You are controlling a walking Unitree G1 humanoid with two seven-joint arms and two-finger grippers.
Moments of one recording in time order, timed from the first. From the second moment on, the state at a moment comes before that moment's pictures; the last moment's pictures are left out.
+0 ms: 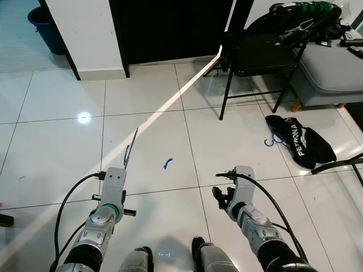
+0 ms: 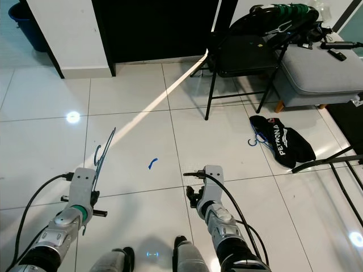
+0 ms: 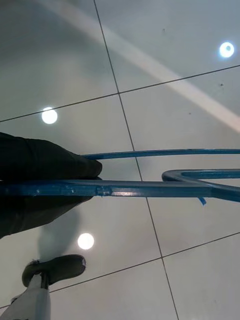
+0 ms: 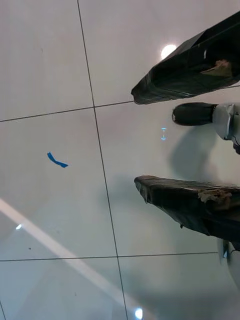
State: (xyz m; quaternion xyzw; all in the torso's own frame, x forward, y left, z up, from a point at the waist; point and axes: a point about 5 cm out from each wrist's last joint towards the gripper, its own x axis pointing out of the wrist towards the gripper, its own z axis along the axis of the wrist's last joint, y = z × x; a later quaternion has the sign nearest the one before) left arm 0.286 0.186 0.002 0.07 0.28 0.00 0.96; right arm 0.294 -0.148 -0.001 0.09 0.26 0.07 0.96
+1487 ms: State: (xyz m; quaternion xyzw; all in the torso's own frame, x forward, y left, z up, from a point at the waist) left arm 0.290 0.192 0.007 0.08 0.29 -0.01 0.95; right arm 0.300 -0.141 0.002 0.08 0.27 0.08 0.96
